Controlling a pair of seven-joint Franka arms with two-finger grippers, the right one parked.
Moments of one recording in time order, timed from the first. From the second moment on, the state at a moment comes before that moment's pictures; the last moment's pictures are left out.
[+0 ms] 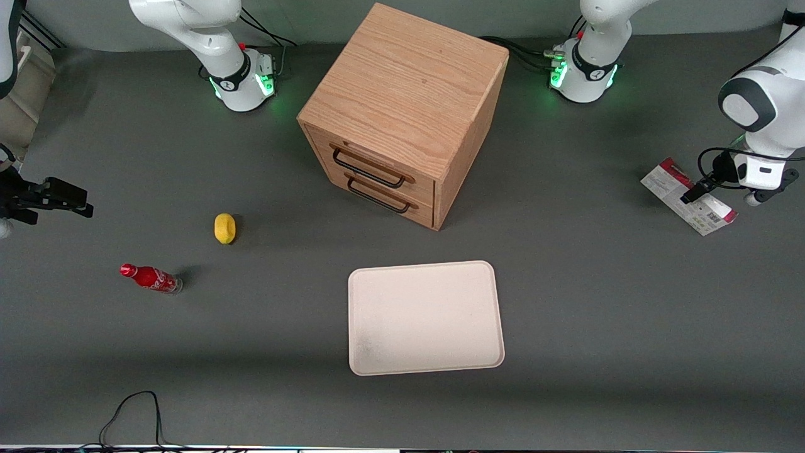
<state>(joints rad) 0.50 0.05 -0.03 -2.57 -0.09 2.66 -0.04</state>
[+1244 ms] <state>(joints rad) 0.50 -0.03 -0.03 -2.45 -0.10 2.36 -0.05</state>
